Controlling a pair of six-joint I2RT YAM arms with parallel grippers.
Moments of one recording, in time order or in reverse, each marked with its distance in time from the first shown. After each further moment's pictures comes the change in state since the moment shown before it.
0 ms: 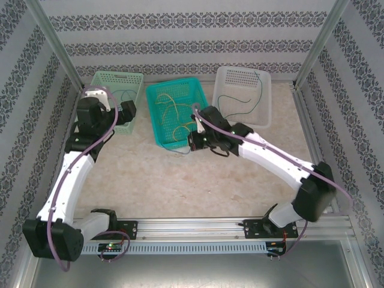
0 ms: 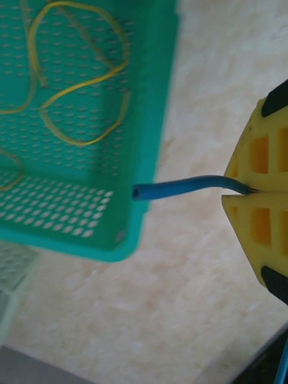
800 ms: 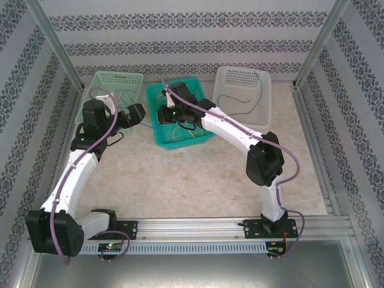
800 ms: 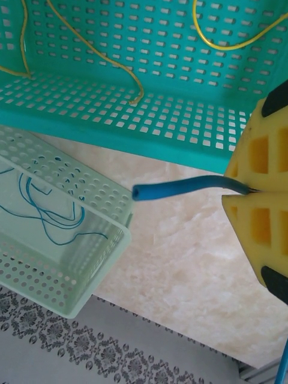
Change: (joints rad) left arm 0.000 0.077 -0.068 0.099 0.301 -0.228; right arm -0.008 0.502 0.547 0.076 -0.098 0.058
